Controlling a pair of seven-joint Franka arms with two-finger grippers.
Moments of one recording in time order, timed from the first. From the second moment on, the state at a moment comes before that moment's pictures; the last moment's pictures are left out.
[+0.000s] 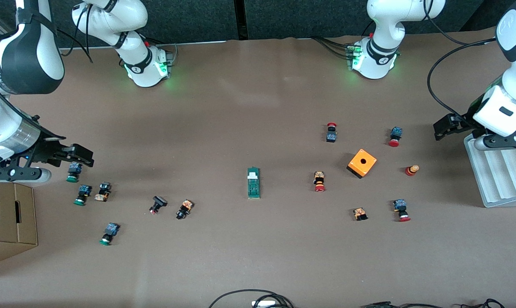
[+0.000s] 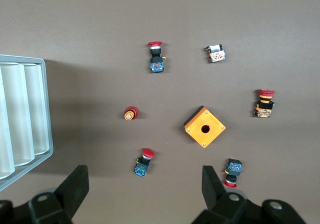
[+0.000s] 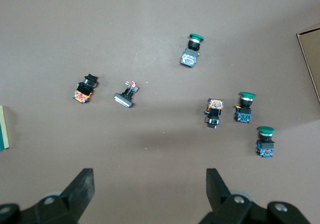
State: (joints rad) left arm -0.03 -0.02 -0.02 -1.72 0.04 1.68 -0.08; right arm 0.10 0.07 -0.07 -1.69 0.01 1.78 0.10
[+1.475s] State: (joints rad) left arm -0.05 -0.02 -0.04 -1.72 0.02 1.68 -0.09; right arm 0.10 0.07 -0.07 -1.69 0.01 1.78 0.09
